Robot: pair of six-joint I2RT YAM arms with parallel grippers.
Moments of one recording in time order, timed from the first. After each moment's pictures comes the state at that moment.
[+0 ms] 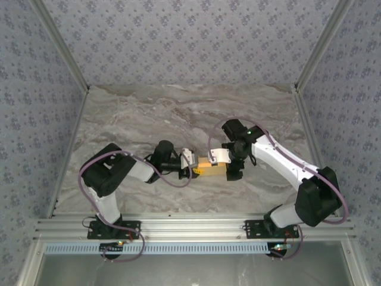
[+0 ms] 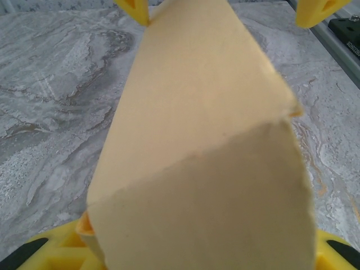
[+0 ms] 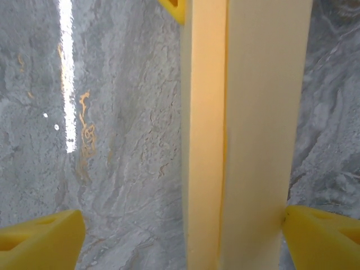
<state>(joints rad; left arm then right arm) -0.71 1.82 0.60 0.78 0.74 0.37 0.55 1.42 1.10 -1.03 -0.15 -1.11</state>
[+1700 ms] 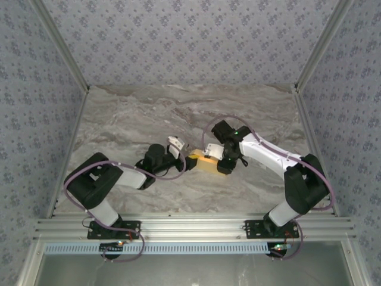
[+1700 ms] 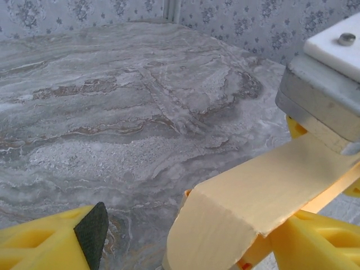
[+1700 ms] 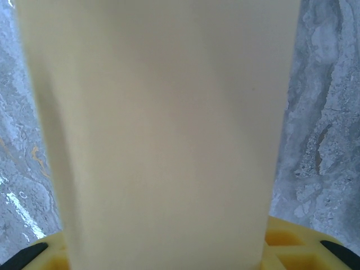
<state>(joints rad) -0.73 1.64 0.48 0.94 0.27 -0.13 0.62 1.56 1.11 -0.96 -0.02 -0.62</state>
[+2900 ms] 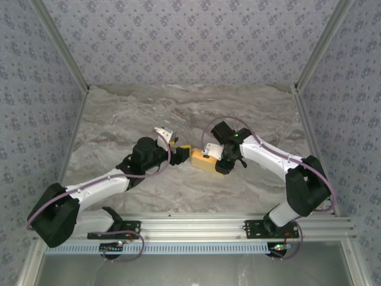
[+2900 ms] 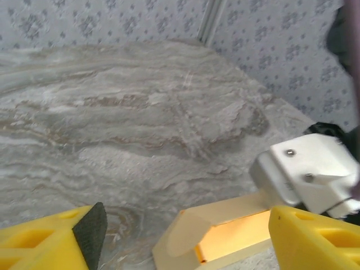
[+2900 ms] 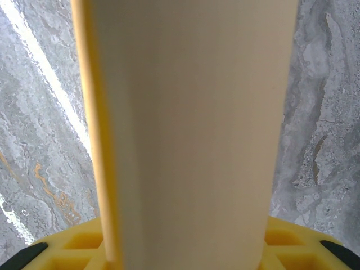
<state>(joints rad) -0.71 1.22 0.55 0.38 0.17 -0.28 0.62 1.54 1.08 -0.91 -0.03 -0.59</state>
